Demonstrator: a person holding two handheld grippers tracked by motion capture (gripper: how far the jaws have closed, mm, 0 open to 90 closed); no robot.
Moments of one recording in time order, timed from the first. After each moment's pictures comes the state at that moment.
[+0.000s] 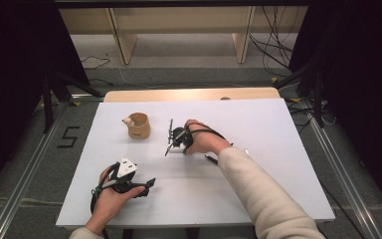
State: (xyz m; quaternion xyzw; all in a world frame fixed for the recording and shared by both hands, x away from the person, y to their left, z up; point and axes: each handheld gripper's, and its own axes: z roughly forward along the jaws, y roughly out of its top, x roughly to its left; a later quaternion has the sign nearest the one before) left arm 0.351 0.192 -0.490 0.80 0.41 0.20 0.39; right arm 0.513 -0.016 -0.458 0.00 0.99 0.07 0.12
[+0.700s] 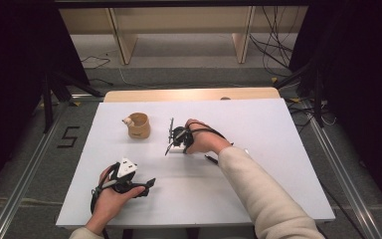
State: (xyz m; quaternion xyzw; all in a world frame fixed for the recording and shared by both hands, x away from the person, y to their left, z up) left arm 0.351 0.192 -0.490 0.80 0.41 0.21 0.39; right arm 0.515 -0.018 -0.458 0.01 0.99 0.08 0.11
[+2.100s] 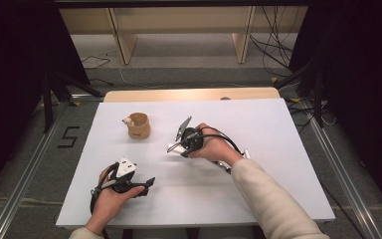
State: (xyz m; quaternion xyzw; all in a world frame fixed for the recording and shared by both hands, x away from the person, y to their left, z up) left arm 0.350 0.193 -0.489 0.79 0.42 0.21 0.39; right arm 0.486 -0.050 -0.446 0.10 0.97 0.22 0.08
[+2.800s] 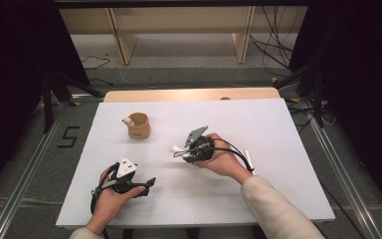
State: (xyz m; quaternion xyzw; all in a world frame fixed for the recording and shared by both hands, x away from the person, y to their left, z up) left arm 0.349 0.191 -0.488 0.79 0.42 0.20 0.40; right arm 0.450 -0.078 -0.449 0.14 0.93 0.31 0.11
